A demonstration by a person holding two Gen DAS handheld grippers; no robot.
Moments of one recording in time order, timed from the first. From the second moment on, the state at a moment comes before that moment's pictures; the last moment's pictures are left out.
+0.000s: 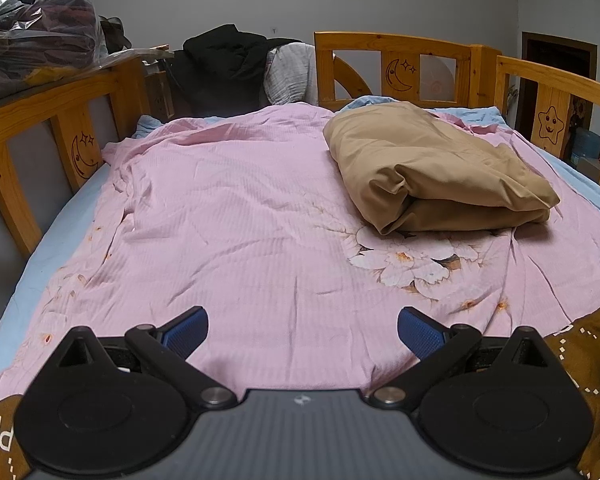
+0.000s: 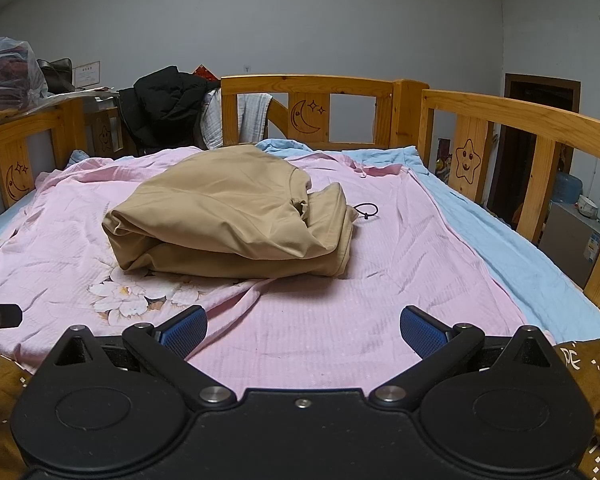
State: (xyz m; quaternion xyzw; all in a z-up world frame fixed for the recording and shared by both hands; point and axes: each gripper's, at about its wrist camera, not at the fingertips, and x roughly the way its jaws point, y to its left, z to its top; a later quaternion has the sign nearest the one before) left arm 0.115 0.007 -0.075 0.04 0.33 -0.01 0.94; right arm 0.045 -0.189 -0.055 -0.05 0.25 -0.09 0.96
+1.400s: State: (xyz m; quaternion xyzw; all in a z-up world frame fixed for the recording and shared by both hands) left arm 0.123 -0.007 -0.082 0.08 0.35 -0.01 0.93; right arm 0.055 -0.189 -0.068 -0.03 0.27 -0.10 0.96
